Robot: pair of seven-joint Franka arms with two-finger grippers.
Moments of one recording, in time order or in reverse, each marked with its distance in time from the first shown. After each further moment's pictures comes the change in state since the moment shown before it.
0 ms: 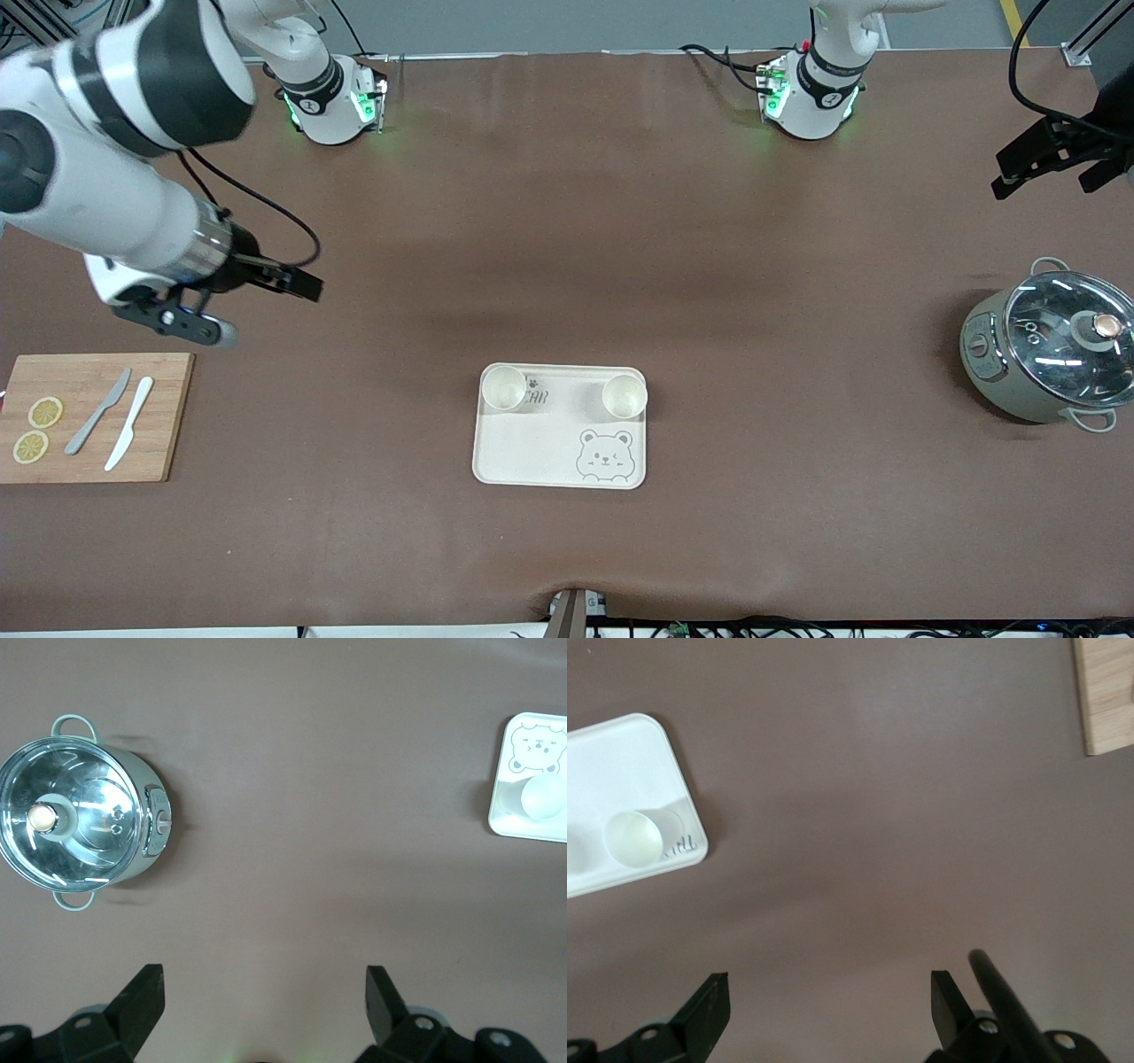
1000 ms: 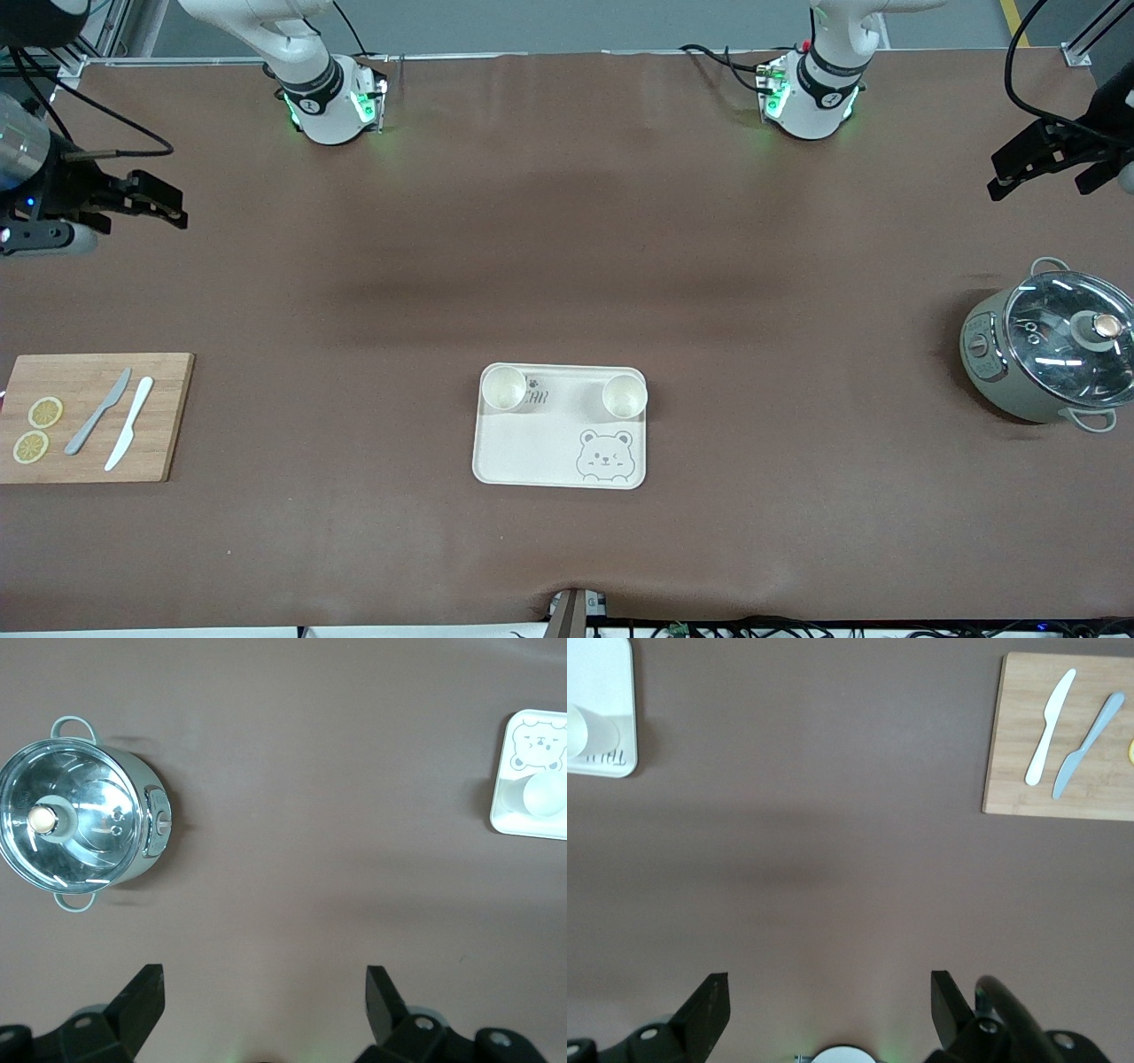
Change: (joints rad) left arm 0.005 -0.001 -0.007 -0.001 0.003 0.000 0.003; right arm -0.167 -0.201 0.010 -0.105 -0.086 -0.082 -0.488
